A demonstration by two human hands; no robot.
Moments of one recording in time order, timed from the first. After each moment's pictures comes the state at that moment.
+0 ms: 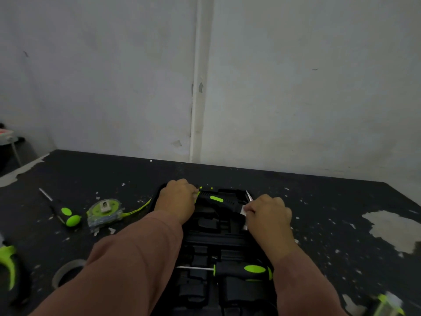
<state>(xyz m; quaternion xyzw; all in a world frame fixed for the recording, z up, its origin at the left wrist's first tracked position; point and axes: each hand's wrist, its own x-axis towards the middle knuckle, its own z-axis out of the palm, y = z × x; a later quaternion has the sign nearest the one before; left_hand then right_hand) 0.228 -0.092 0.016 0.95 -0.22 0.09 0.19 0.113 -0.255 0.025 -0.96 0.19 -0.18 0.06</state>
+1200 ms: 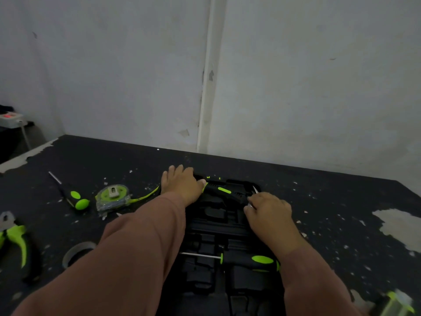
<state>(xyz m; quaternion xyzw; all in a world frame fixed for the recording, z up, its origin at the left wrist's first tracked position) 0.249 -0.093 0.011 0.97 -0.12 0.00 0.21 0.116 -0.249 0.015 -0.98 0.14 -0.14 0.08</state>
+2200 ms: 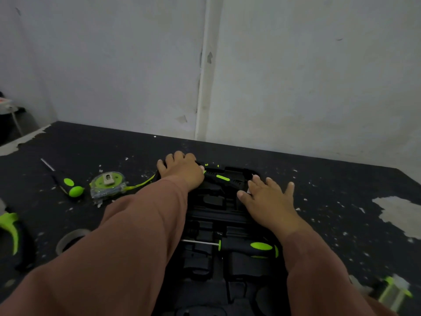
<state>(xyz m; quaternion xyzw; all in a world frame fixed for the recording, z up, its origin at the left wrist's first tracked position) 0.248 -0.106 0.014 0.98 -0.09 -0.01 0.20 0.123 -0.257 0.015 -0.99 0.16 0.00 0.06</state>
